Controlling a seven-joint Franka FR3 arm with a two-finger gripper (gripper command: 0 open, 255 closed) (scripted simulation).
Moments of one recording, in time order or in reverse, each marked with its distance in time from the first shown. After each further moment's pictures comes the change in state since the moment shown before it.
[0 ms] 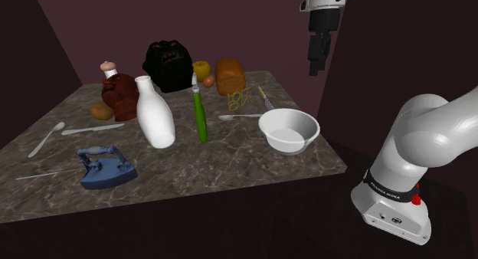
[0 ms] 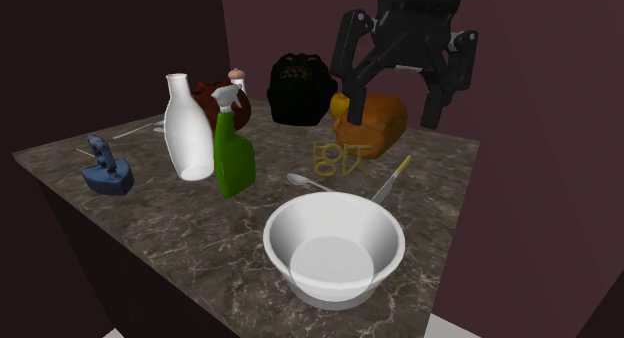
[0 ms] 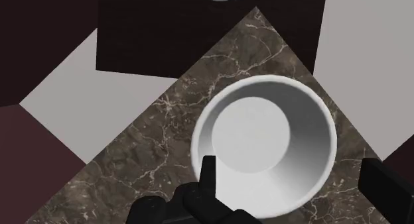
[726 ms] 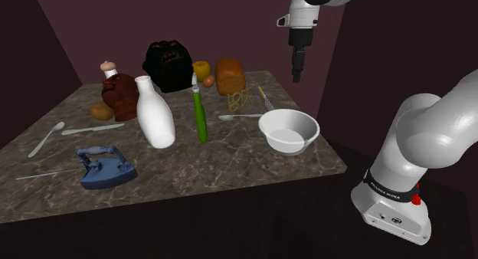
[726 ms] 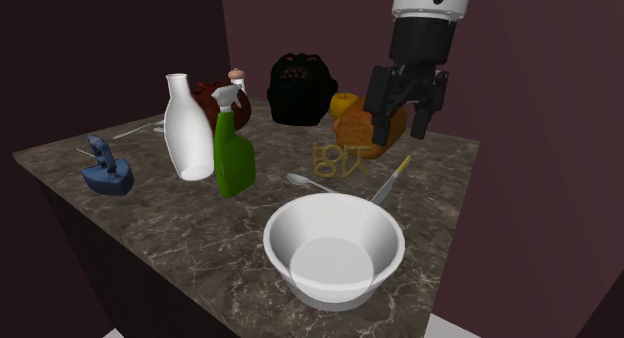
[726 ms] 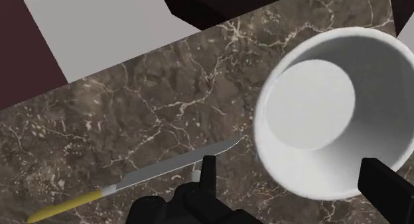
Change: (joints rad) arm 0.076 0.231 -0.163 0.017 -0.097 0.268 -0.451
